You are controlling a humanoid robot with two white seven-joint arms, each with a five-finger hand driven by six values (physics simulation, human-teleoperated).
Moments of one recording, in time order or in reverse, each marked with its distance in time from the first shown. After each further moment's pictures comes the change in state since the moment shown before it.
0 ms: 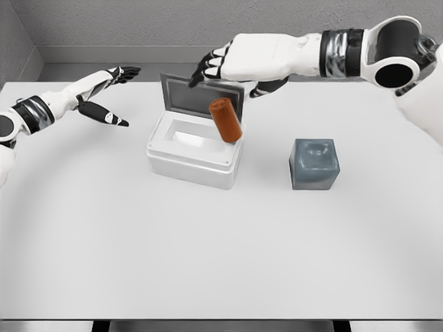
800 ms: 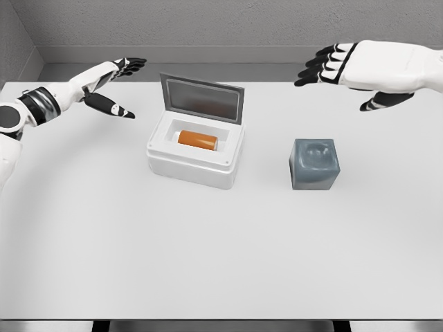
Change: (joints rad) left arm -0.035 -0.030 0.002 0.010 0.003 0.025 0.000; right arm 0.163 -0.436 -0.100 -0.174 -0.168 0.000 -0.021
